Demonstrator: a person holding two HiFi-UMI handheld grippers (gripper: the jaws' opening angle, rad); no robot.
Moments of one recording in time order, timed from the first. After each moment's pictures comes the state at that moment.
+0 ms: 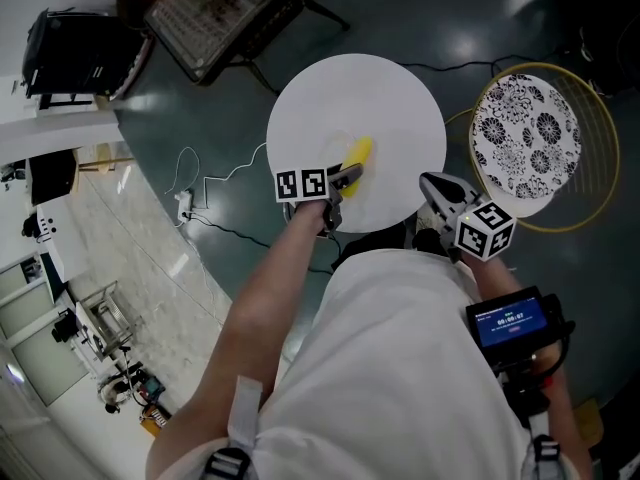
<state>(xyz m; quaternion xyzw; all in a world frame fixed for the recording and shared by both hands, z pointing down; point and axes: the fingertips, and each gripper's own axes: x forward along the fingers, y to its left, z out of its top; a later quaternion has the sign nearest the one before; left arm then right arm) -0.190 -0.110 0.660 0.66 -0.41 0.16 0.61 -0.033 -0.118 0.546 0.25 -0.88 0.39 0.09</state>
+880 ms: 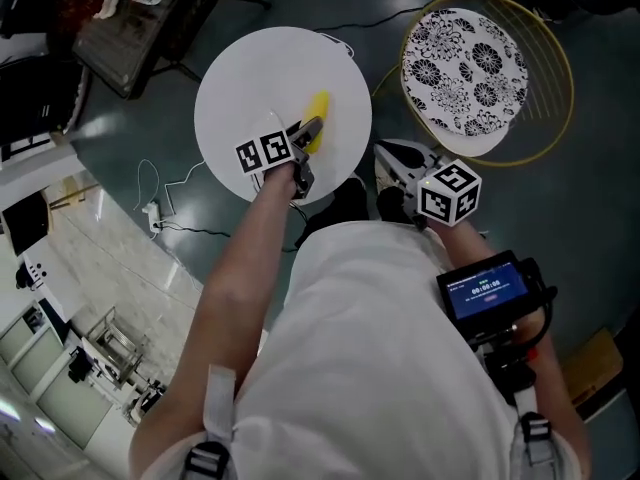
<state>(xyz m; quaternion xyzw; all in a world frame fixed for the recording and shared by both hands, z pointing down) -0.114 -0.150 0.680 0.67 -0.43 0.15 0.58 0.029 -0.098 0.564 0.29 -0.86 0.42 0.07</state>
